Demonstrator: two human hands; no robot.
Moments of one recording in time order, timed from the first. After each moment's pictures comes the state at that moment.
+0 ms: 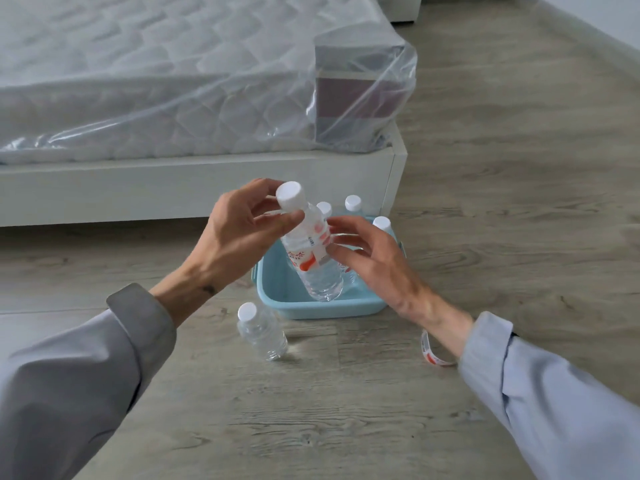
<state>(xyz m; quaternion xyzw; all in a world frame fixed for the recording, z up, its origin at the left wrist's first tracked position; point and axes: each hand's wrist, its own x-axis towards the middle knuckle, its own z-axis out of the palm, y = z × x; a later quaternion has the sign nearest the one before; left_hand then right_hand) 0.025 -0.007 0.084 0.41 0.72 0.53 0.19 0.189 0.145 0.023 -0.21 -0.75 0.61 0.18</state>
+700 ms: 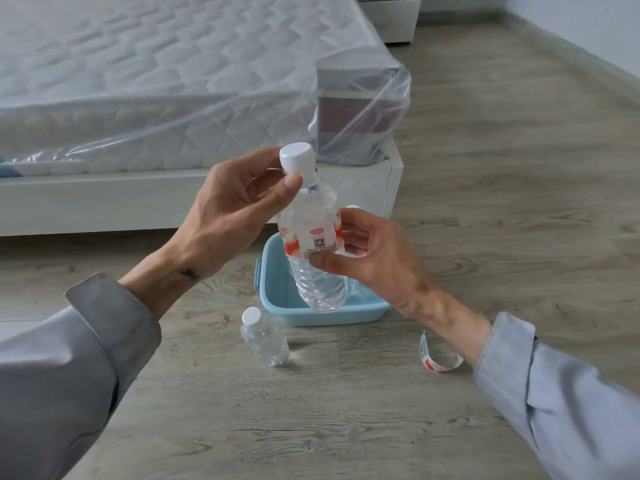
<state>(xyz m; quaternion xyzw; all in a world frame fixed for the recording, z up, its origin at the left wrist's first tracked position) 0.037 -0.017 0.141 0.49 0.63 0.57 0.21 0.198 0.132 0.071 -0.16 -0.76 0.60 0.19</state>
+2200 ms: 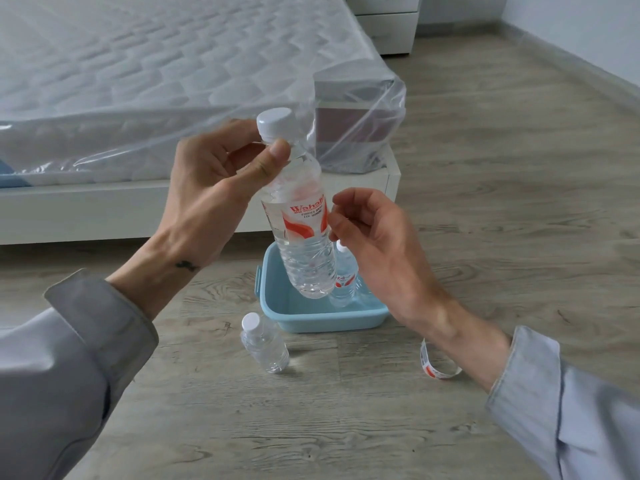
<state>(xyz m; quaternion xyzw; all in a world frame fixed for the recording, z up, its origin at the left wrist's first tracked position) 0.045 -0.012 0.169 0.46 0.61 0.64 0.11 0.199 0.115 0.102 -0.13 -0.67 0.66 0.31</state>
